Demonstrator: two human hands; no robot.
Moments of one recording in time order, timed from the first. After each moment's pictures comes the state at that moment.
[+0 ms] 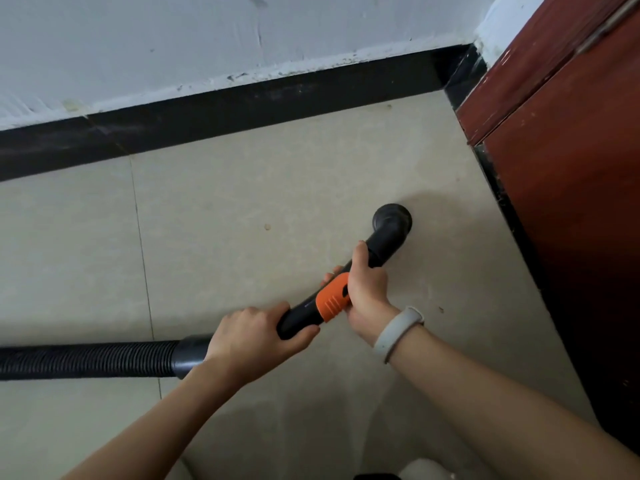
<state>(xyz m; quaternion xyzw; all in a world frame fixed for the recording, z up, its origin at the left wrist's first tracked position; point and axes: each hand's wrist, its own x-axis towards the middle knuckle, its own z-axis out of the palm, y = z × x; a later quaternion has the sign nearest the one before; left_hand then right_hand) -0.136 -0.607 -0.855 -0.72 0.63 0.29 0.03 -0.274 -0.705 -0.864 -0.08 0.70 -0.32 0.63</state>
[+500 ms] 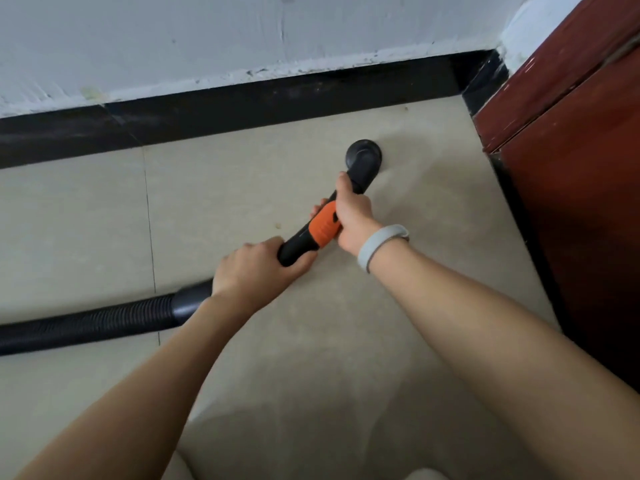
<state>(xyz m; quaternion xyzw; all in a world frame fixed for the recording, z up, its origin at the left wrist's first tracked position) -0.115 -0.676 -0.853 -0.79 0.56 0.24 -0.03 -0.224 -0.797 -0.862 -0.17 0.65 -0.30 0.68</state>
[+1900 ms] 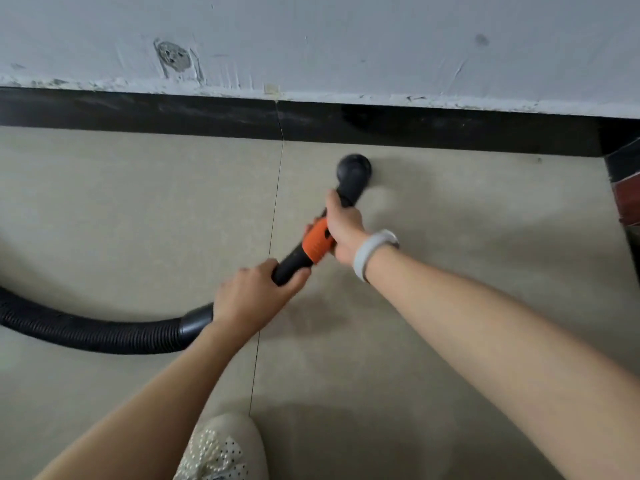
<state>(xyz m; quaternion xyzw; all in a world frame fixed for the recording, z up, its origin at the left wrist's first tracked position) -0.002 -0.577 -0.858 -0.89 0.40 0.21 -0.08 -0.063 -0.731 -0.852 -0.30 0.61 -0.13 0.72</state>
